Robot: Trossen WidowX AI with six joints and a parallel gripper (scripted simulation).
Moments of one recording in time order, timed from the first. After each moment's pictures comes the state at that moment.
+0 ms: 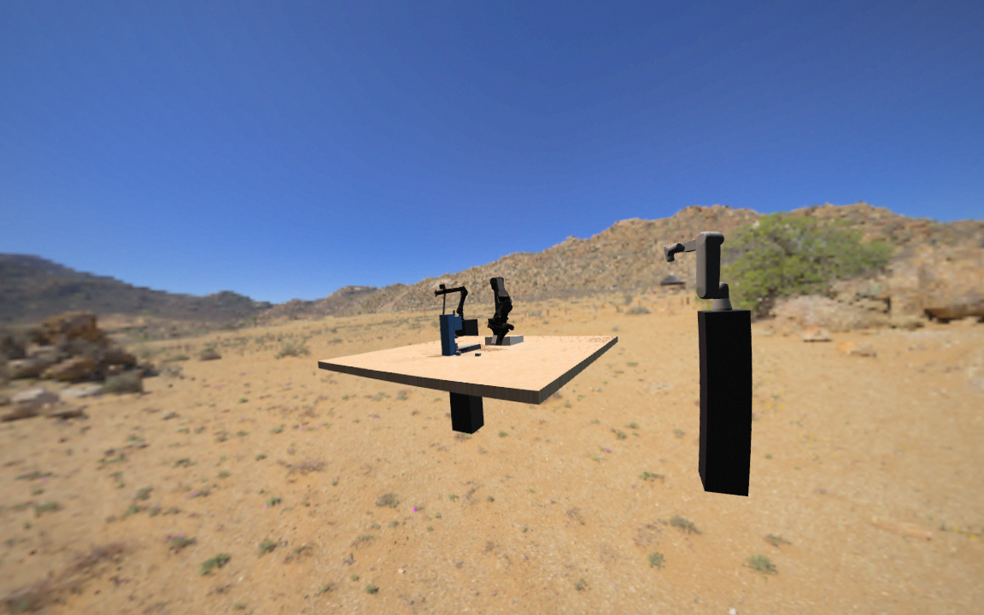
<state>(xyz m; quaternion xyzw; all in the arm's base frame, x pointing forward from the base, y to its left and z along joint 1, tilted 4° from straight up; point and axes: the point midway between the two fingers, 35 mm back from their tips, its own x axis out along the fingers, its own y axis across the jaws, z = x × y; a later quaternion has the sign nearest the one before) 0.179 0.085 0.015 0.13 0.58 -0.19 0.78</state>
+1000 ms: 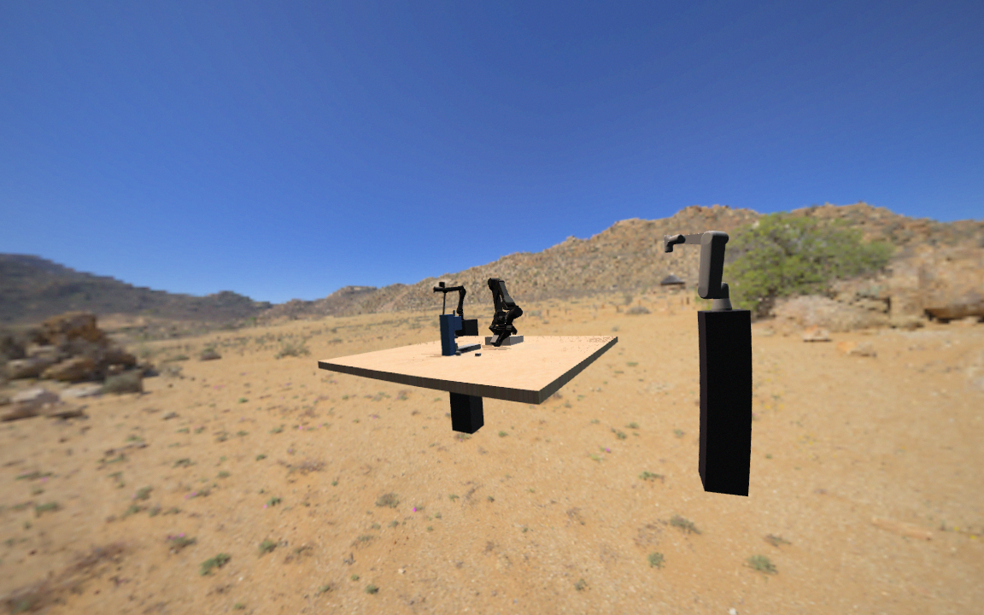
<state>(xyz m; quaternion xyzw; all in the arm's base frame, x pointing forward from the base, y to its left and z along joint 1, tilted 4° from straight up) 0.177 0.088 0.006 0.07 0.43 -0.15 0.89</state>
